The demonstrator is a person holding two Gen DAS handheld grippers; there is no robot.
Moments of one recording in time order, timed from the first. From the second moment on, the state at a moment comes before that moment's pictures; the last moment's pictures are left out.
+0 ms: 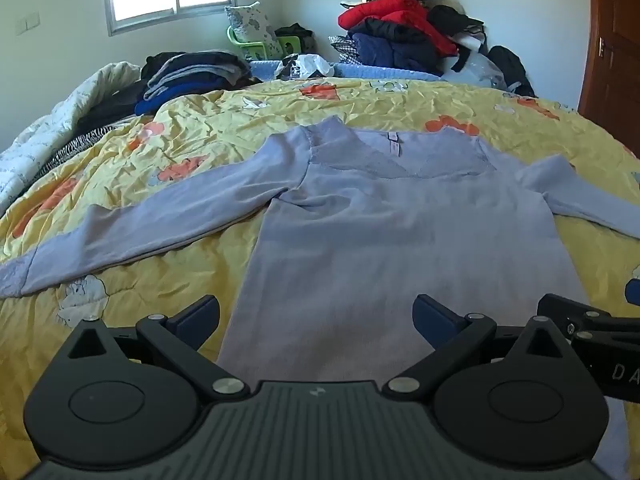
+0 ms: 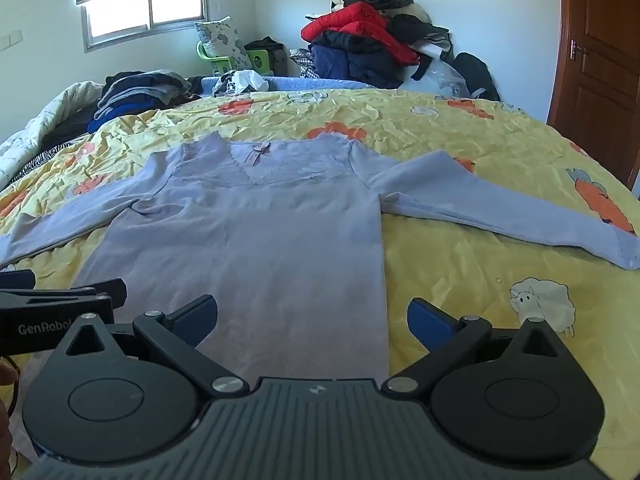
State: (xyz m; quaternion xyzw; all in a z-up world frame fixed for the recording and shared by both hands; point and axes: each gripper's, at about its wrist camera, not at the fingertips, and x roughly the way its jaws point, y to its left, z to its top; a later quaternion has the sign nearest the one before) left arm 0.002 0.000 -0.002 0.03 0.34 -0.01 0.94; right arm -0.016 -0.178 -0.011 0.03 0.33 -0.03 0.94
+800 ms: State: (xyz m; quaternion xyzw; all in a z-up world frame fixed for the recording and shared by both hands) left arm 0.001 -0.002 -0.003 0.03 0.34 -0.01 0.94; right arm -0.017 -0.185 -0.010 0.04 0.32 -0.03 0.95
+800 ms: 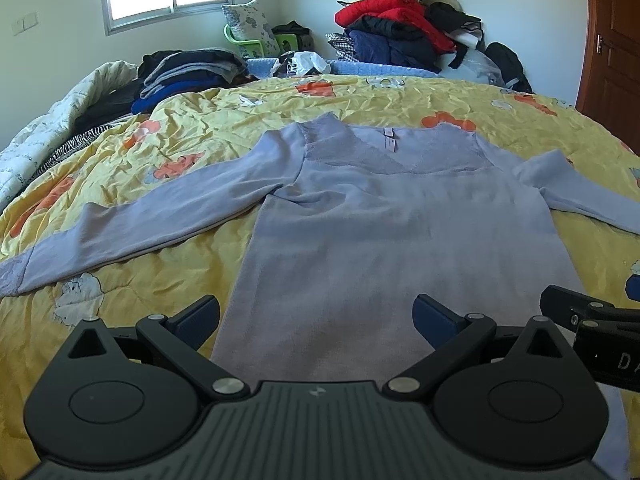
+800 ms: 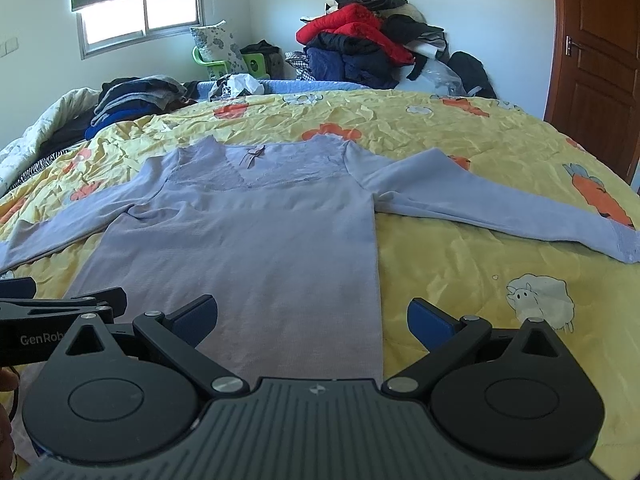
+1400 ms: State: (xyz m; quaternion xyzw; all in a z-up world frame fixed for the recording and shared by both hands) left arm 0.000 -0.004 -0.002 0.04 0.34 -0.02 0.94; right arm -0.020 -0.186 -0.011 0.04 0.32 -0.03 0.95
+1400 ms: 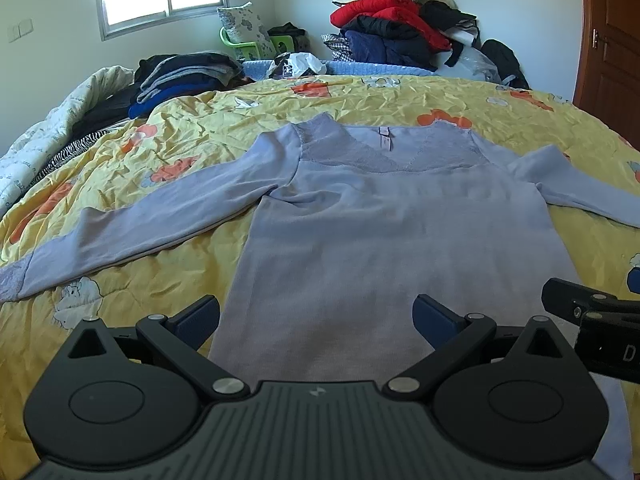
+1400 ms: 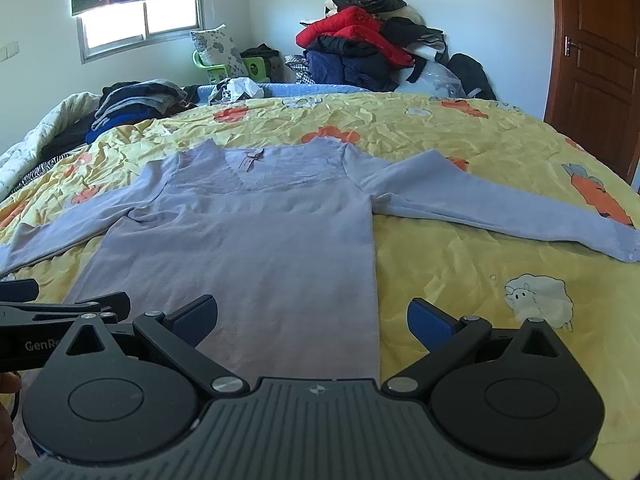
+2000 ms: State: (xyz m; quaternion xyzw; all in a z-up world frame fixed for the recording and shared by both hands) left arm -0.001 -0.003 -0.004 0.04 0.34 -0.02 0.94; right arm -0.020 -0.187 -0.013 0.05 0.32 -0.03 0.95
